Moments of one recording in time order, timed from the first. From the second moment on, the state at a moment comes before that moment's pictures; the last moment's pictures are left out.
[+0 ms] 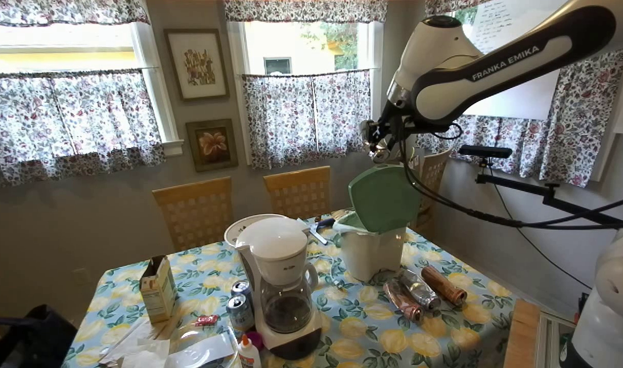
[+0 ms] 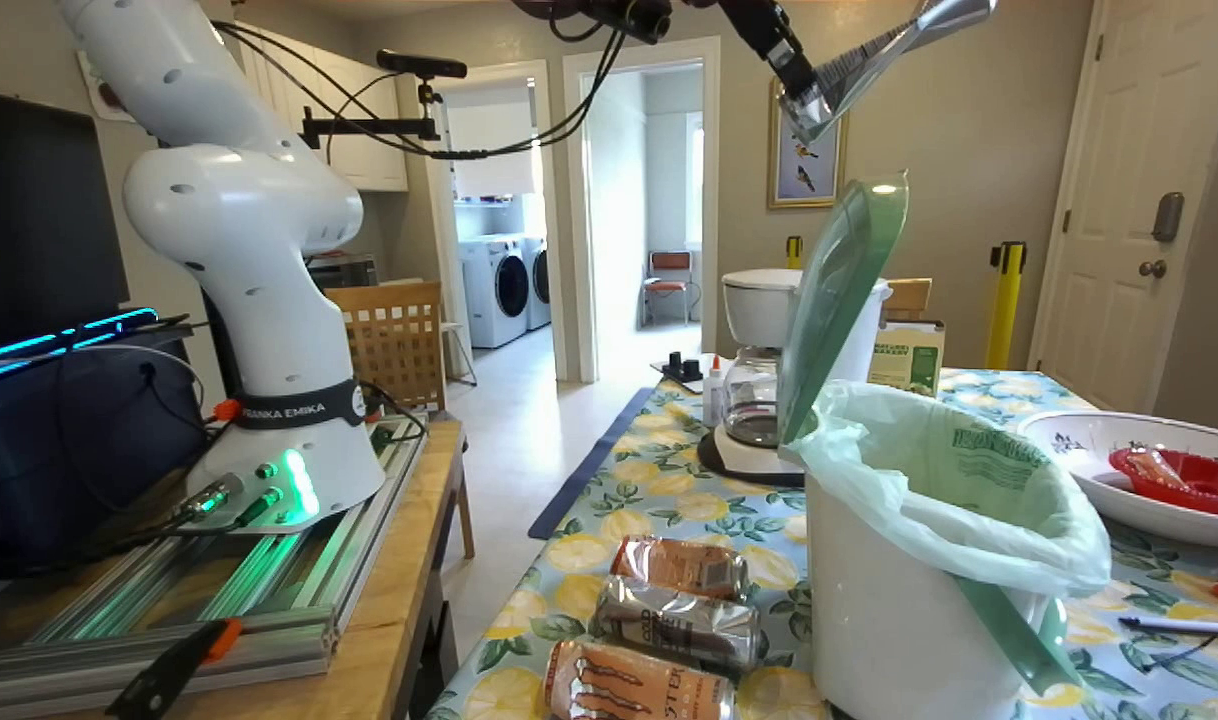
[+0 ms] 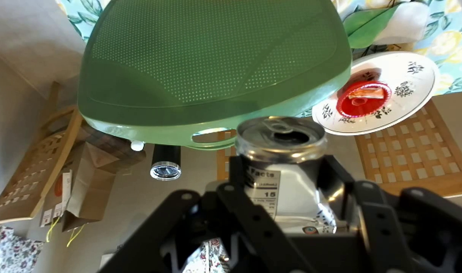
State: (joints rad) arm -0.27 -0.47 0.01 -2.41 -0.33 2.52 0.63
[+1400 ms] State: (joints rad) arm -0.34 -0.32 -0.01 -2.28 -0.33 2.56 0.63
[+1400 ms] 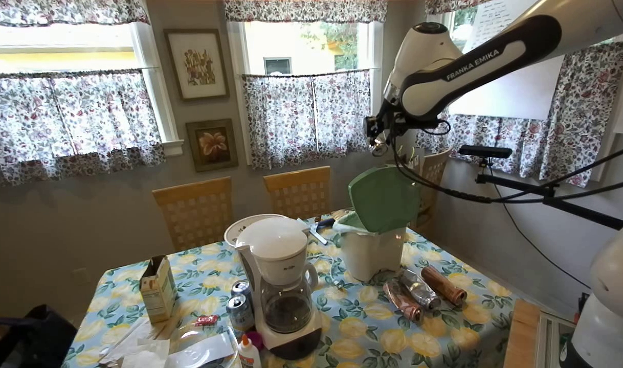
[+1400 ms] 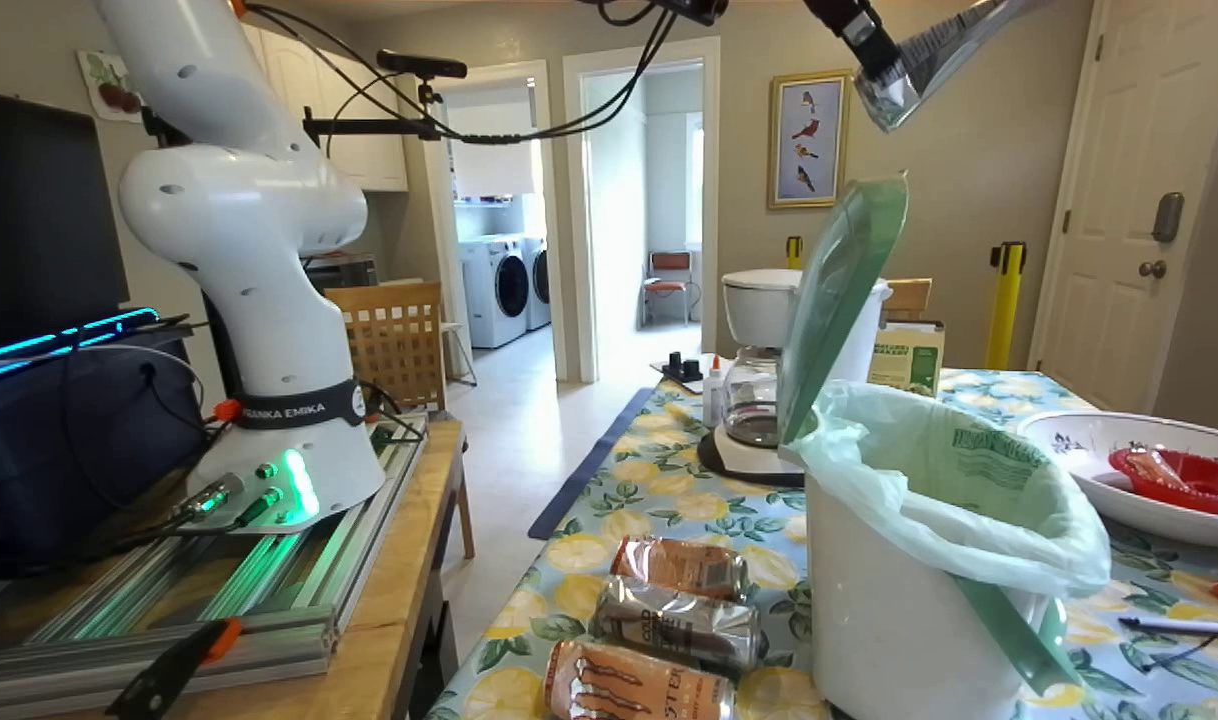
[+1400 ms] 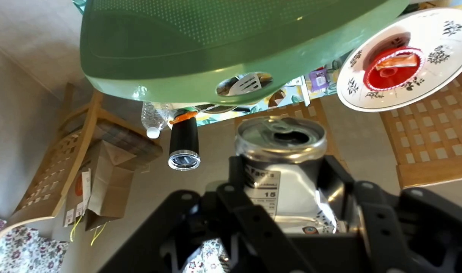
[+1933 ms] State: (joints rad) arm -0.34 -0.25 -0.04 -2.23 -0.33 2.59 0.63
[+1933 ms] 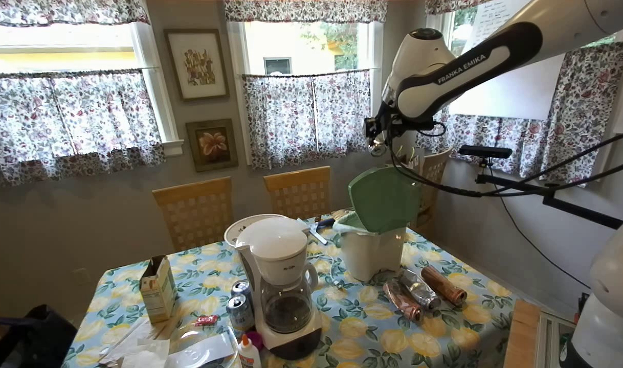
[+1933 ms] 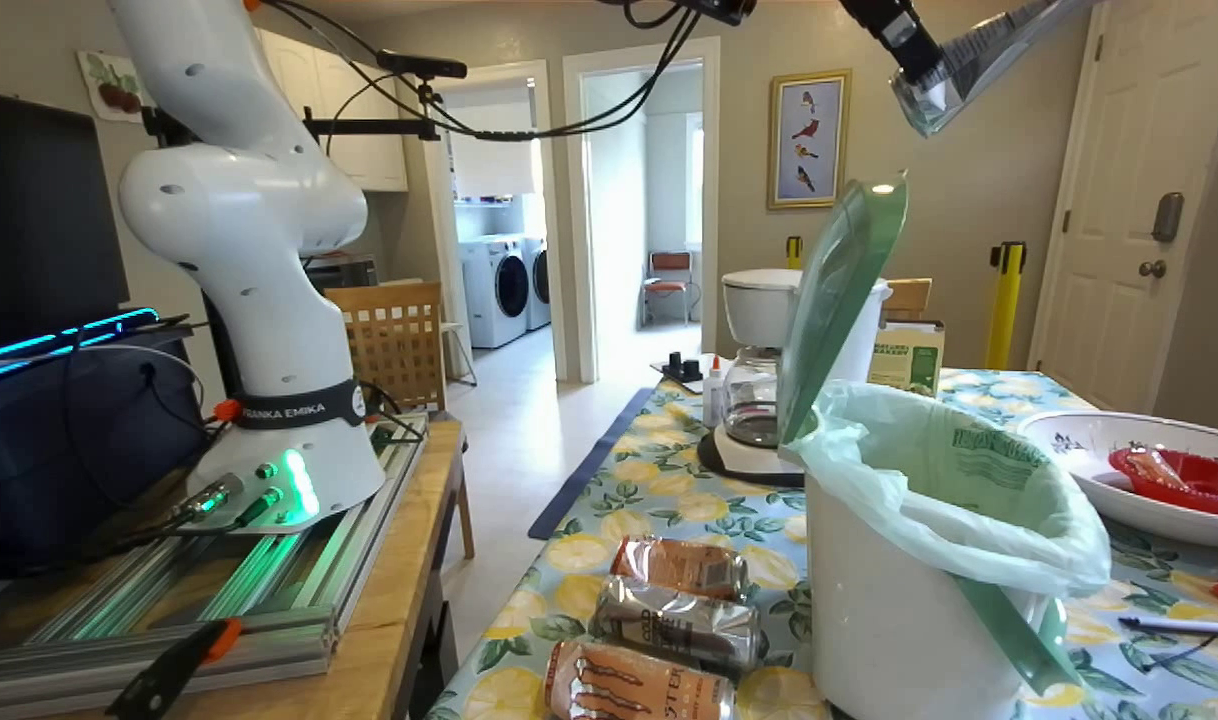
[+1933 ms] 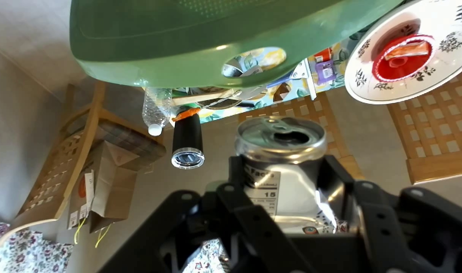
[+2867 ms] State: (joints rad) arm -0.33 -0.15 -0.07 -2.18 -0.33 2.59 0.64
